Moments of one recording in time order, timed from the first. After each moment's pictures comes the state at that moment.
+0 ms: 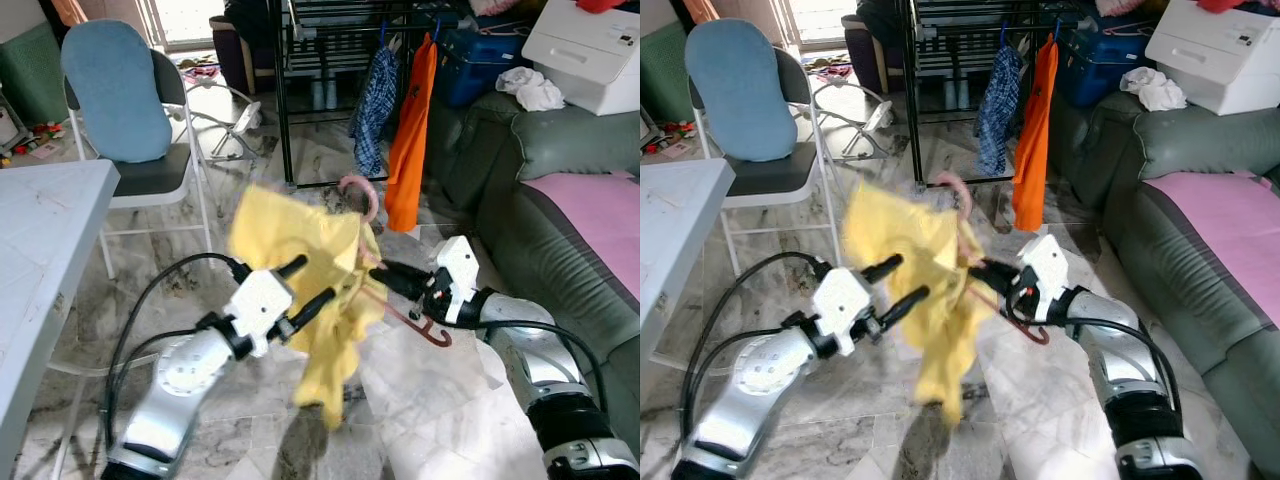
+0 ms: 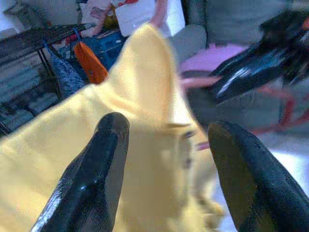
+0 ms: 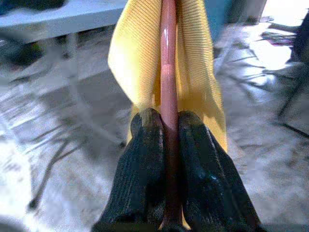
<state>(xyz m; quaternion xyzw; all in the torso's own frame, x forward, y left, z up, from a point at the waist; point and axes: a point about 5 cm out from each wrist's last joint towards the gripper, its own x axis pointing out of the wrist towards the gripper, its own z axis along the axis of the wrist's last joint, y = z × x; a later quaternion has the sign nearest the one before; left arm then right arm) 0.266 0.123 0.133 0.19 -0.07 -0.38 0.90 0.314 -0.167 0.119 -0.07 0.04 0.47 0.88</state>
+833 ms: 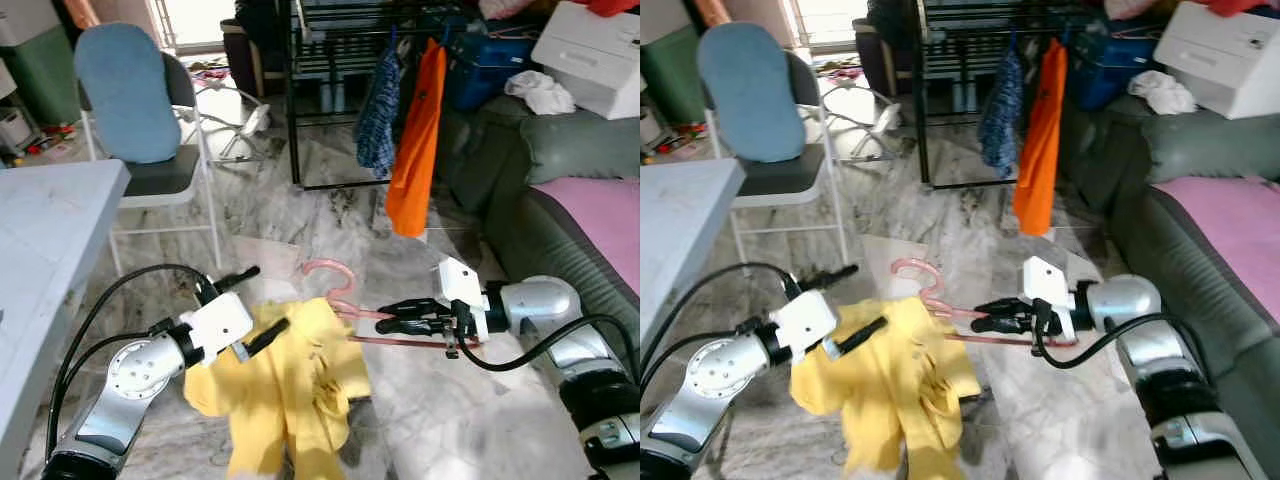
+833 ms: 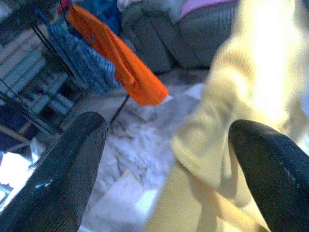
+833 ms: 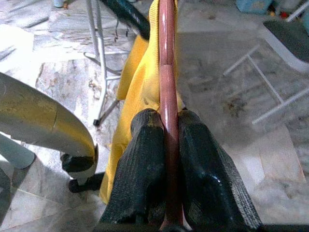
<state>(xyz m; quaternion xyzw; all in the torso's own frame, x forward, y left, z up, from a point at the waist) 0.268 0.169 0.102 0.30 -0.02 -0.39 0.87 0.305 -0.174 0.132 -0.19 0.09 0.65 0.73</state>
